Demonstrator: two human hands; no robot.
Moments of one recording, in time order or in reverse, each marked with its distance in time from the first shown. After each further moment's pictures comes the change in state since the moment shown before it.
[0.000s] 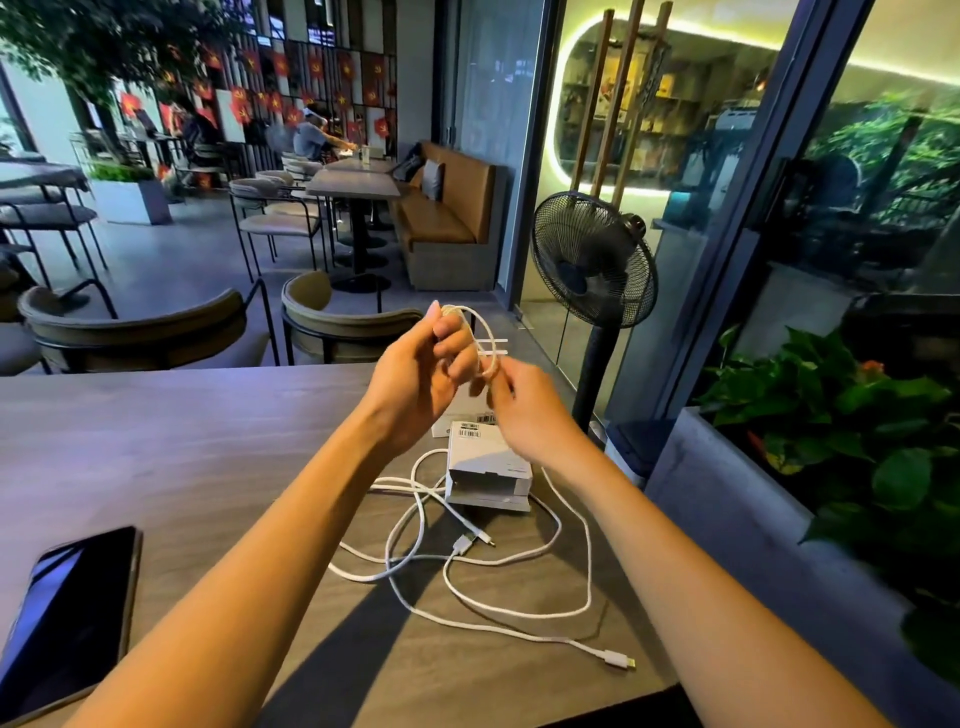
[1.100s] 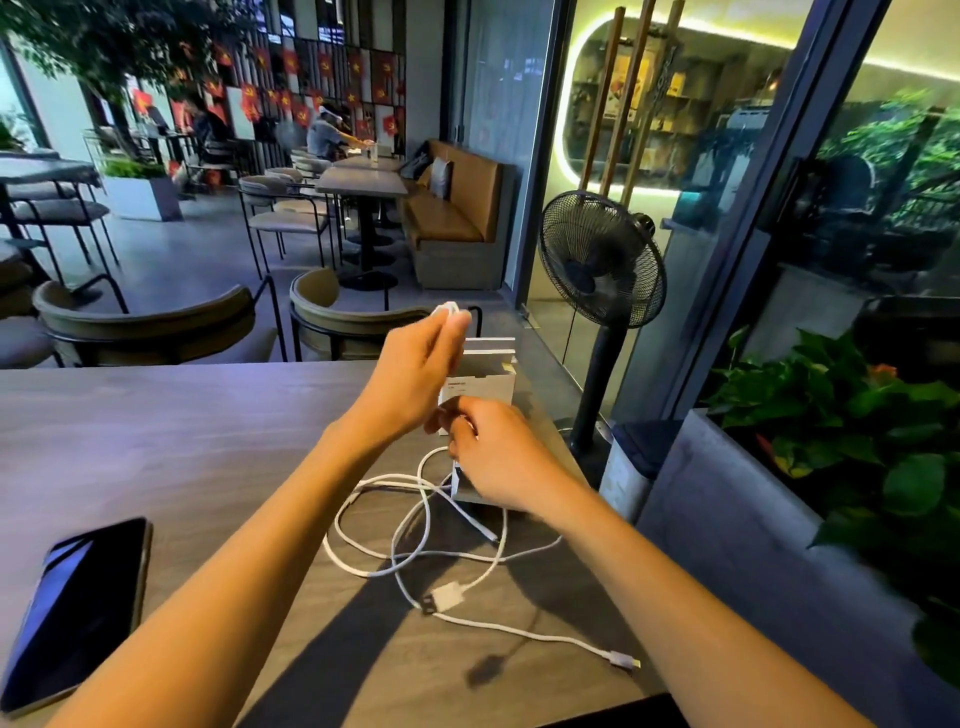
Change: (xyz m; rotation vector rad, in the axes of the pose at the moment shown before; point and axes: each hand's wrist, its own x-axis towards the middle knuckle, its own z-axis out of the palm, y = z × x) left_hand -0.010 0.008 -0.012 1.385 0.182 0.389; right_hand -0.034 -0.033 0.021 0.000 -0.243 0.063
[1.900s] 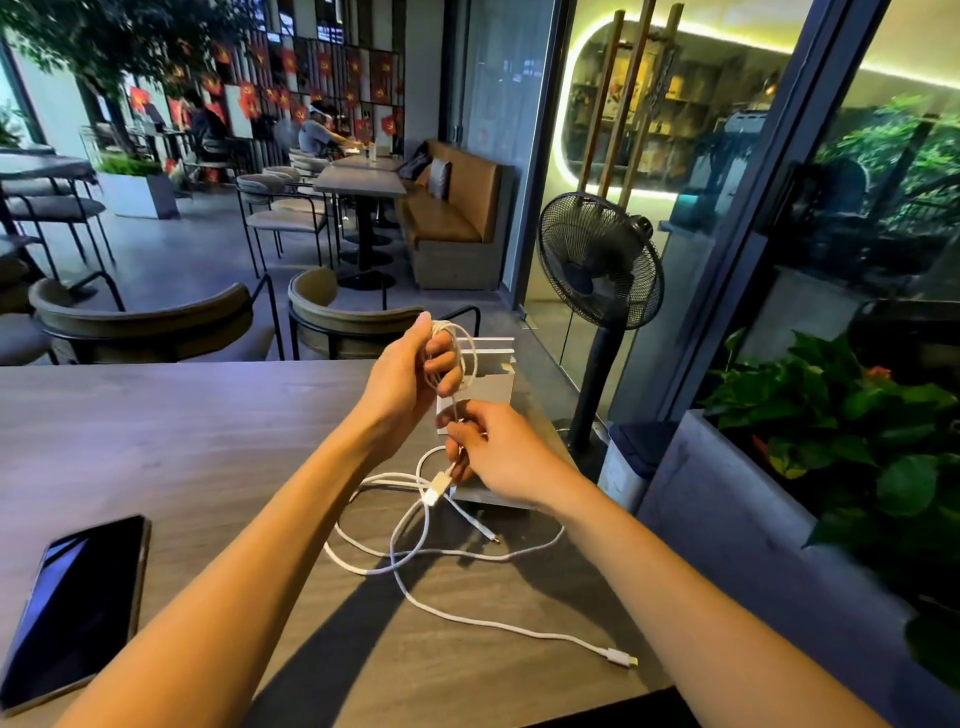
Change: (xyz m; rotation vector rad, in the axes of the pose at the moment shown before) left_hand -0.006 0.001 0.003 -0.966 -0.078 -0.413; right_hand 0.008 0.016 0.002 0.169 -0.065 0.081
